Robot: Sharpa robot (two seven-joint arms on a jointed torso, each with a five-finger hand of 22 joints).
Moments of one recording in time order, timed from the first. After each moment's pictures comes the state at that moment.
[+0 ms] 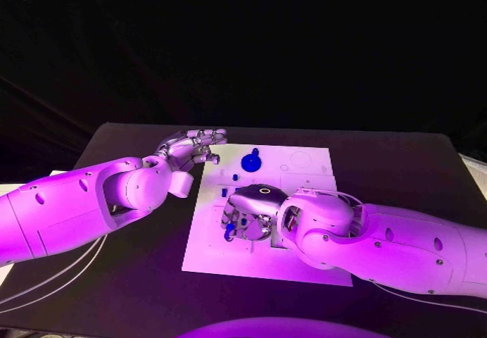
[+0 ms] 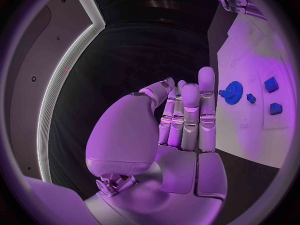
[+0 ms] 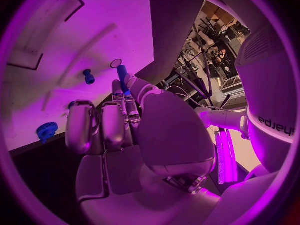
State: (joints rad) left arm 1.18 -0.87 -0.02 1.53 0.16 -0.21 0.29; left_hand 1.36 -0.12 0.46 -0.03 0.13 1.04 0.17 0.13 0.07 1.16 0.10 0.19 0.11 1.25 0.01 1.06 0.61 0.16 1.24 0.11 0.55 0.95; right arm 1.10 -0.64 -0.05 1.77 -1.62 -0.13 -0.23; right_hand 1.44 -0.07 0.42 0.04 0.07 1.17 0.12 0.11 0.11 1.23 0.07 0.14 0.08 1.46 -0.02 1.26 1.10 0.09 1.37 0.08 1.36 1.26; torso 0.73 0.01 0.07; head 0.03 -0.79
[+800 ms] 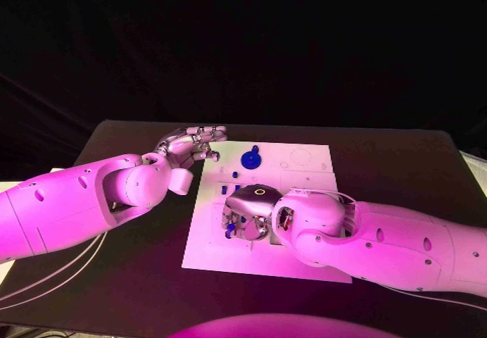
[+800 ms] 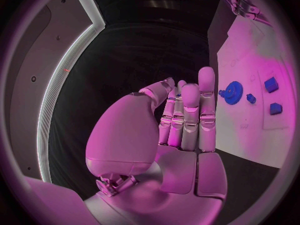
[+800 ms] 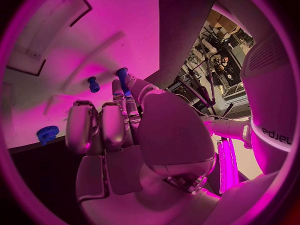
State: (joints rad) left arm 1.18 -0.87 -0.02 1.53 0.16 -0.21 0.28; left_hand 1.36 -0.12 0.46 -0.03 0.13 1.04 0.17 0.13 0.07 1.16 0.10 0.19 0.11 1.25 0.01 1.06 0.61 0.16 1.24 0.11 0.55 0.95; right arm 1.09 -0.61 -0.06 1.74 -1.68 -0.08 -0.26; right_hand 1.43 -0.07 0.42 0.04 0.07 1.16 0.12 0.11 0.11 1.23 0.07 0.13 0.08 1.46 -0.02 1.26 1.10 0.09 1.37 0.08 1.36 1.26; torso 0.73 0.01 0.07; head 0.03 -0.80
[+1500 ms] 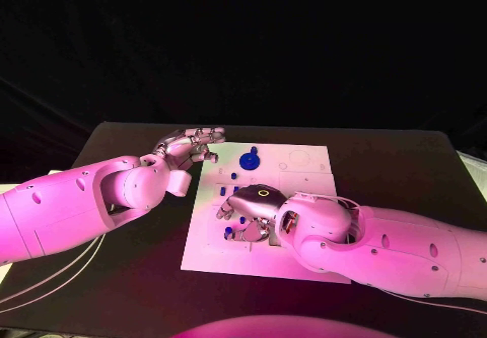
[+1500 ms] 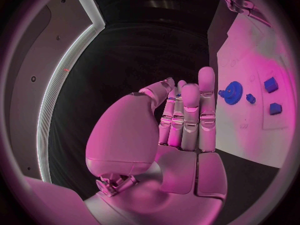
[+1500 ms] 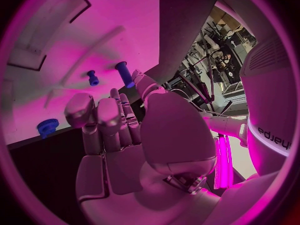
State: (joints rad) left arm 1.18 -0.87 -0.02 1.53 0.16 -0.20 0.28; left_hand 1.36 -0.12 0.46 -0.03 0.13 1.04 0.17 0.13 0.07 1.16 0.10 0.19 0.11 1.25 0.01 1.06 0.61 0.16 1.24 0.11 0.55 0.95; right arm 1.08 -0.64 -0.06 1.77 -1.70 -0.19 -0.25; right_hand 1.36 -0.14 0.23 0.05 0.15 0.93 0.15 0.07 0.07 0.97 0.12 0.12 0.07 1.46 0.03 1.14 0.94 0.11 1.25 0.13 1.22 1.07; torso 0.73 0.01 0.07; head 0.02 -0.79
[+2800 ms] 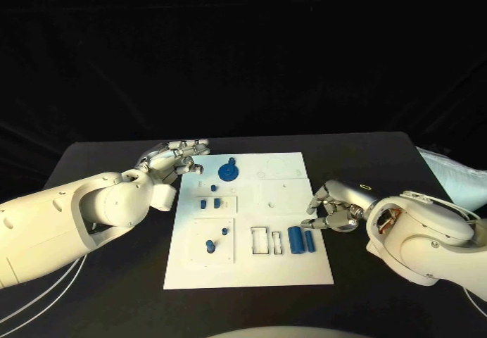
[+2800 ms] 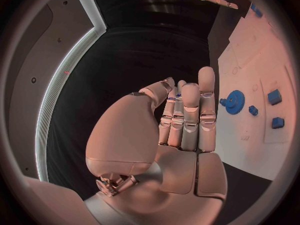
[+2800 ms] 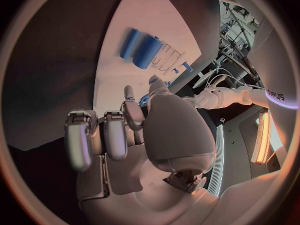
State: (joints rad) left arm 1.18 -0.87 -0.02 1.53 0.15 -0.20 0.28; left_hand 1.36 -0.12 0.46 -0.03 0.13 1.04 0.17 0.13 0.07 1.16 0.10 0.19 0.11 1.25 0.01 1.06 0.61 0.16 1.24 0.11 0.55 0.95; right arm 1.14 -1.20 -0.09 2.03 -1.49 -0.31 -0.52; right_hand 1.29 -0.09 -0.09 0.29 0.32 1.06 0.10 0.19 0.14 1.36 0.03 1.23 1.17 1.46 -0.05 1.48 1.31 0.05 1.46 0.06 1.51 1.31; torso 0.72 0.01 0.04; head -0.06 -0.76
